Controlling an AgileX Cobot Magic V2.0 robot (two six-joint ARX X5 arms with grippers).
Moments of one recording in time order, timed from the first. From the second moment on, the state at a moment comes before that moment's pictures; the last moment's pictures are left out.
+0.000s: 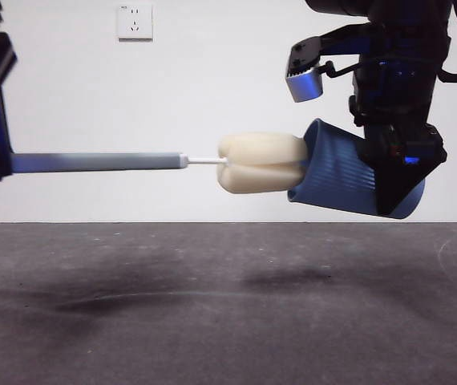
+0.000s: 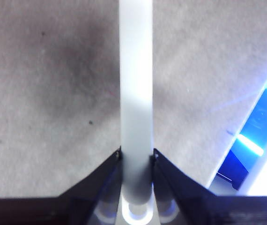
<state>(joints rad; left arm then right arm) -0.69 1.16 0.95 -0.96 -0.08 0.39 0.65 1.49 1.06 -0.66 0.43 -0.88</state>
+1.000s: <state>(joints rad) -0.80 1.32 1.02 -0.90 -0.10 0.34 0.89 1.52 1.06 -0.67 0.52 -0.99</state>
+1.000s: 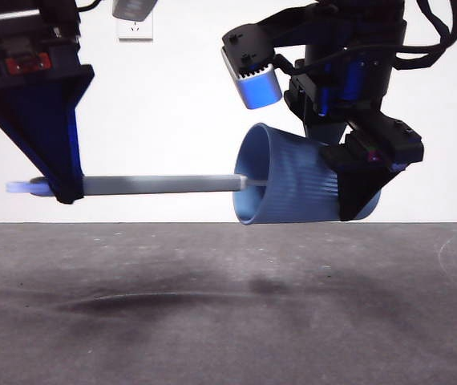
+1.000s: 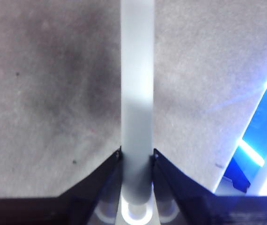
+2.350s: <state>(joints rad) -0.80 1.34 1.02 -0.97 -0.04 0.25 0.90 1.52 1.06 -0.66 0.51 -0.95</state>
